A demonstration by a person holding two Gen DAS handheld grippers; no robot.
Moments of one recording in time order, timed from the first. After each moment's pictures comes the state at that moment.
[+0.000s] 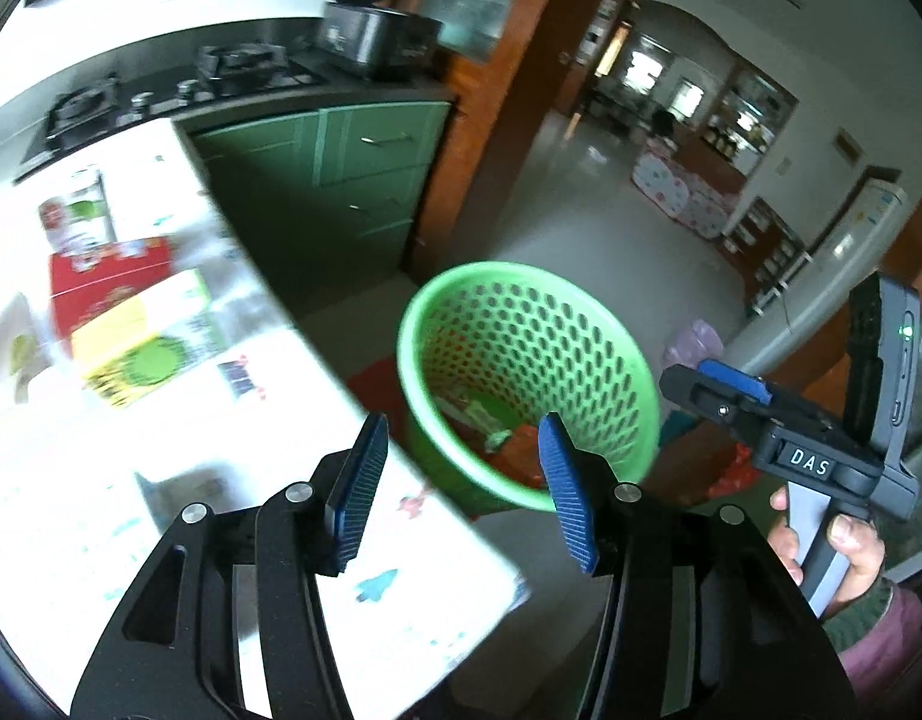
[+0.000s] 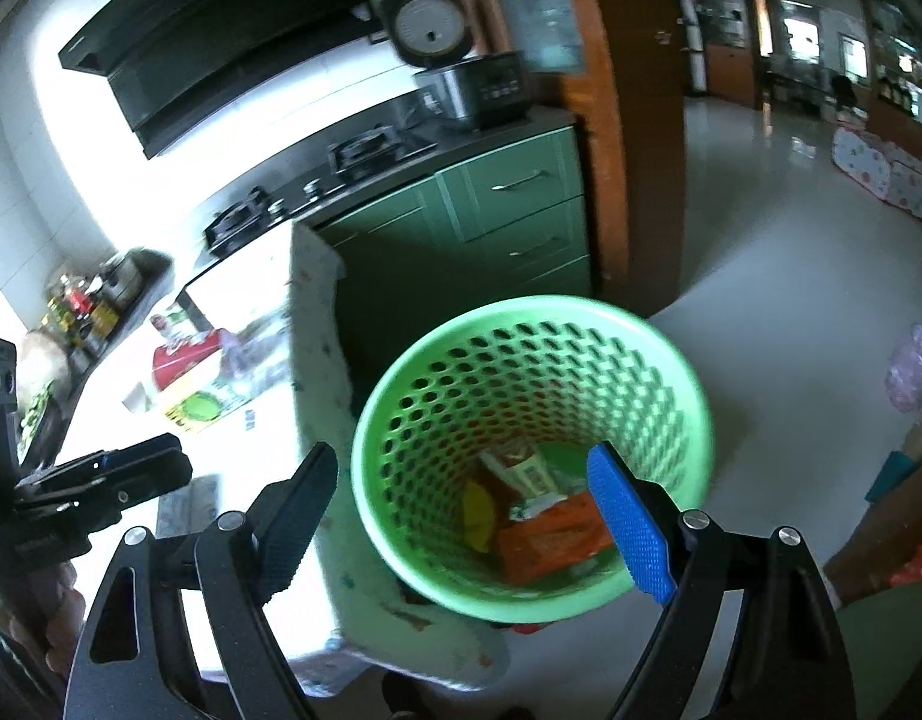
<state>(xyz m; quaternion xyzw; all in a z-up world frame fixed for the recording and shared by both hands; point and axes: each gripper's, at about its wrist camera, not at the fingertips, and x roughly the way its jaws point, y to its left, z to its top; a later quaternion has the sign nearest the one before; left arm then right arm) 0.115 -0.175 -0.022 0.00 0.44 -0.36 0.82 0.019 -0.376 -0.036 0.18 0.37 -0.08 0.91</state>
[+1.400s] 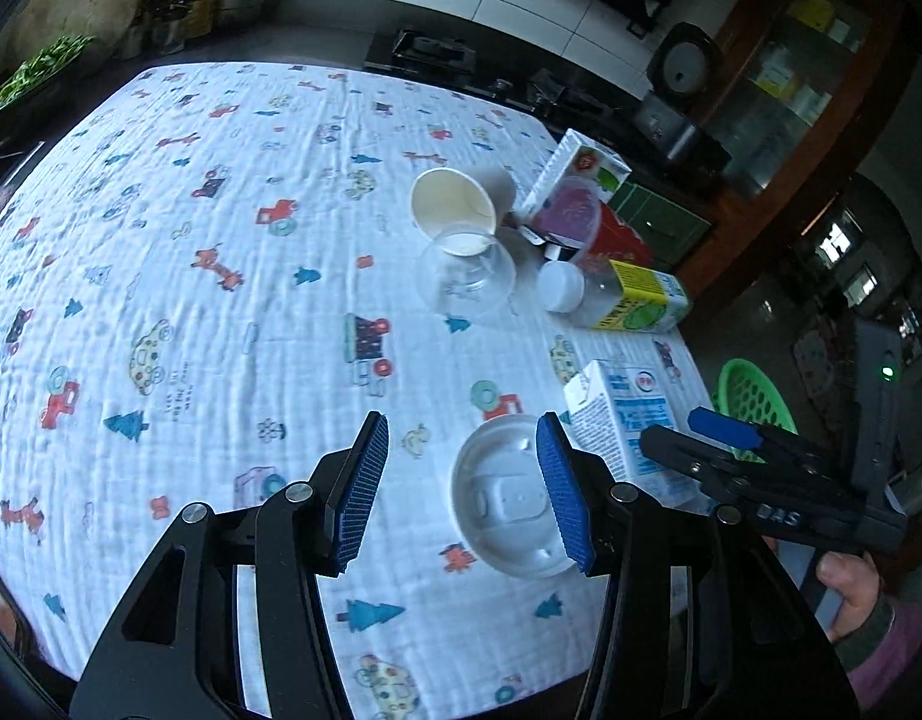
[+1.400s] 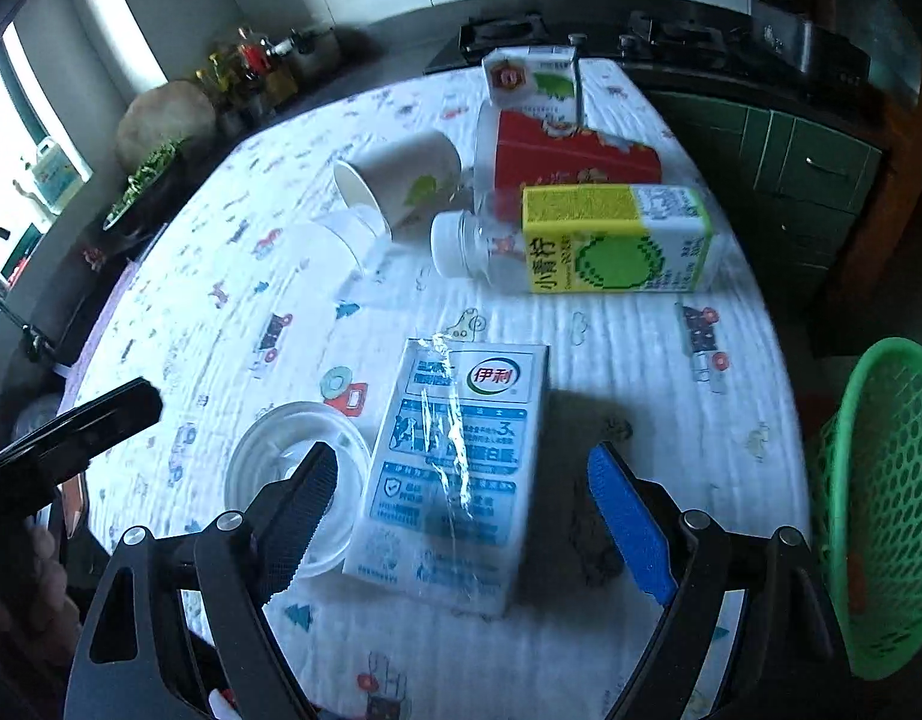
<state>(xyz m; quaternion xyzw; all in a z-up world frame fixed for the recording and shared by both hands) 0.104 0.113 -0.063 -0.15 0.44 -0.11 0.88 0.145 -0.093 -0.091 0.04 0.50 0.15 0.85</state>
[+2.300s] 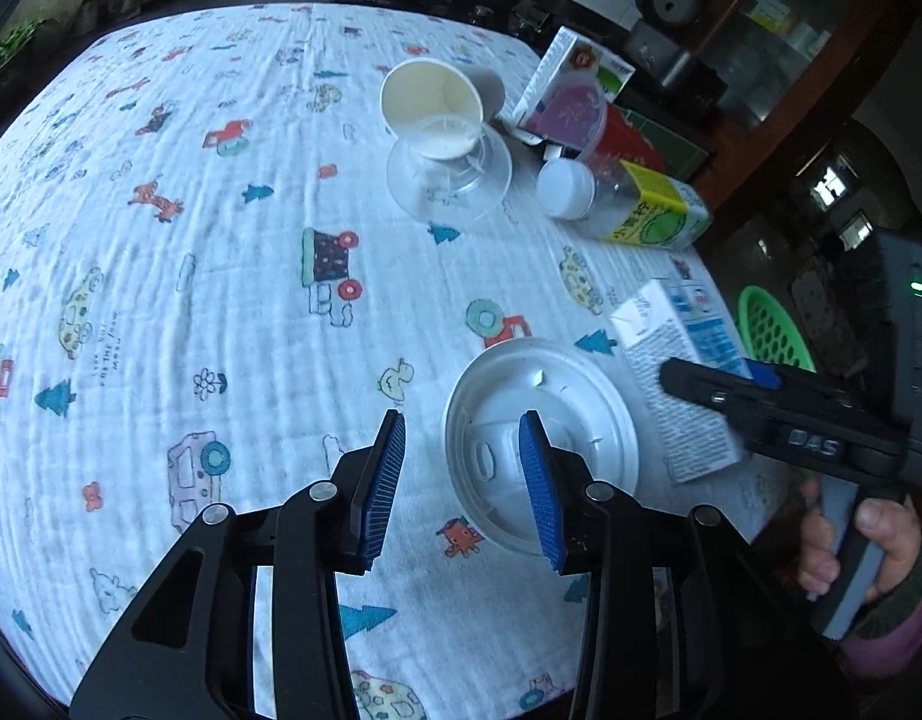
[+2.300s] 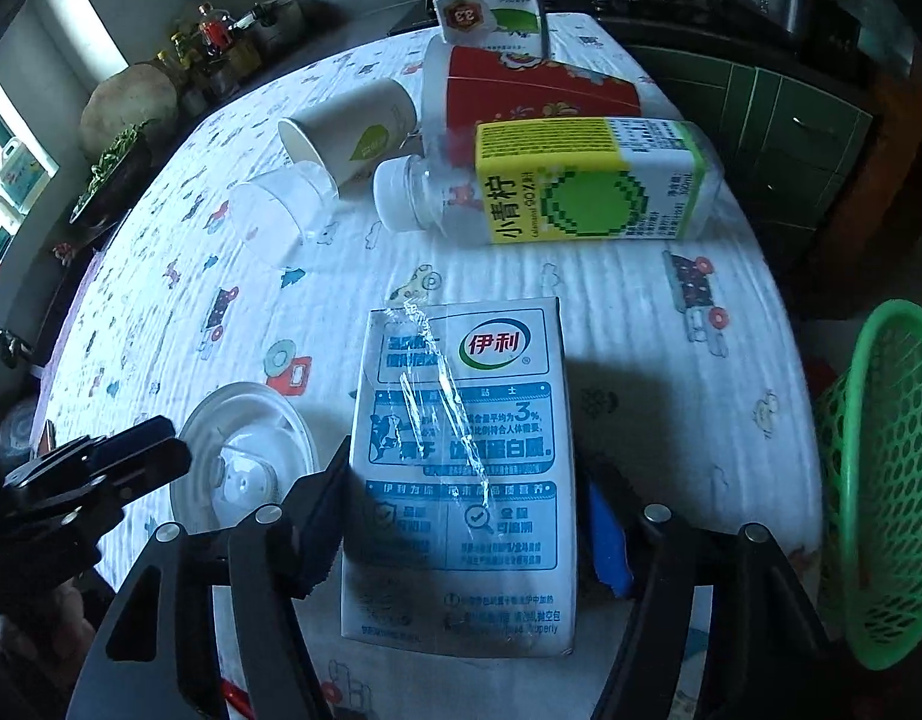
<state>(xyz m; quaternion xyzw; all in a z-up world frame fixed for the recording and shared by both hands) 0.117 0.088 -0.111 -0.12 0.50 -0.14 0.85 0.153 -0.102 -0.115 0.04 0.53 0.12 0.84</state>
